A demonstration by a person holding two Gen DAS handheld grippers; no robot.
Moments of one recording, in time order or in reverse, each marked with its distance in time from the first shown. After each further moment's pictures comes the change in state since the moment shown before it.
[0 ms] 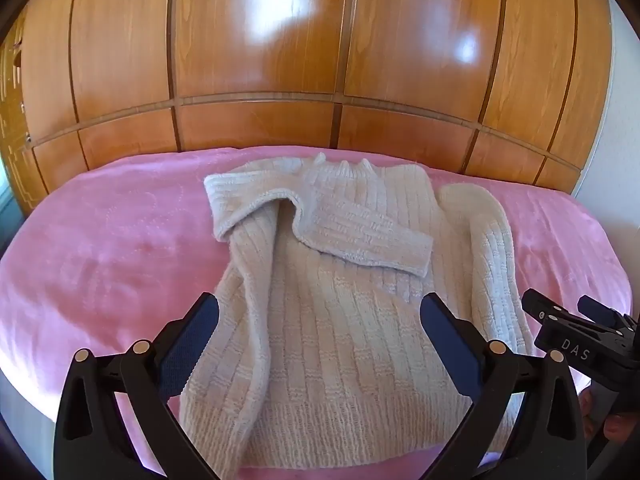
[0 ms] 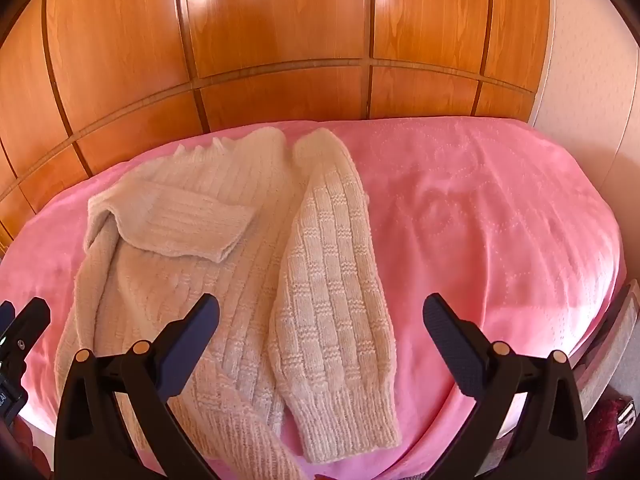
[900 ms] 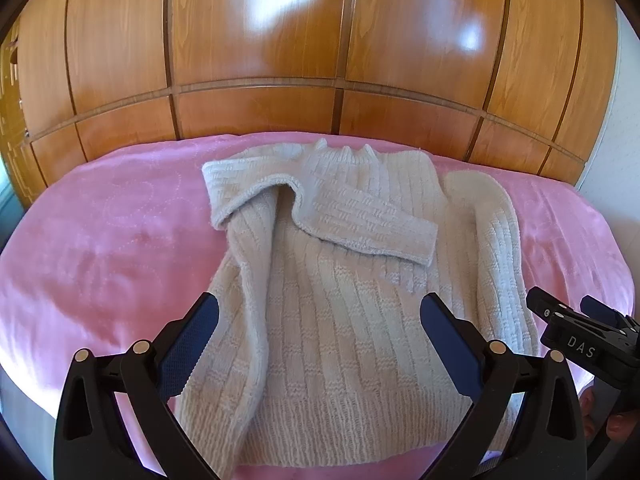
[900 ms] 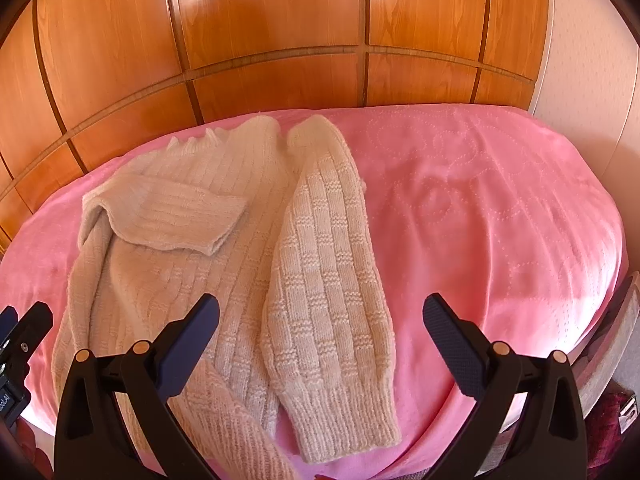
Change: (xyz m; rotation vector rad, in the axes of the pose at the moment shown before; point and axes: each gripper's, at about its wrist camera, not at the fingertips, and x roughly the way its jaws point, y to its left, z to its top) left arm 0.009 -0.004 -0.017 0.010 0.034 0.012; right arm 0.010 -0.005 -0.002 0.015 0.034 0.006
